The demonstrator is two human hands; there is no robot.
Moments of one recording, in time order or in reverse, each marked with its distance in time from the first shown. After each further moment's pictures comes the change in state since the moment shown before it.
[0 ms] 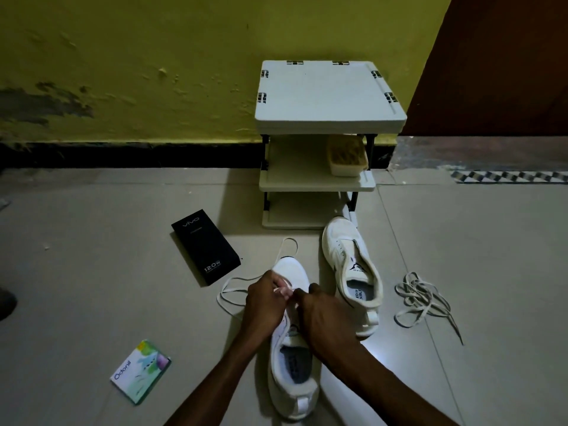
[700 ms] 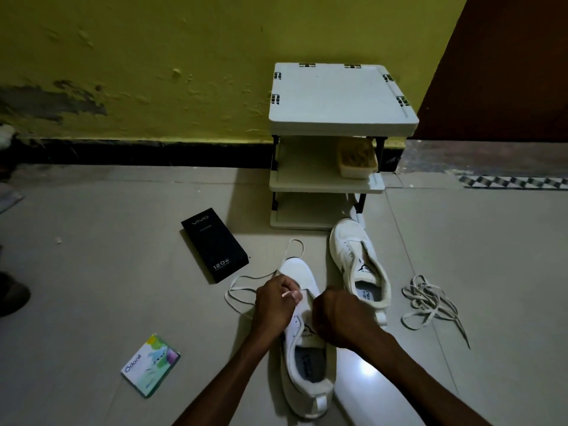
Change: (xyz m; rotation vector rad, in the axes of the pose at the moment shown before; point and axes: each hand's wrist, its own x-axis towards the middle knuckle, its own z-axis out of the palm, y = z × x) left_hand 0.002 -0.015 0.006 -0.054 -0.004 0.034; right_hand -0.001 0.012 -0.025 -0.091 -0.192 -0.001
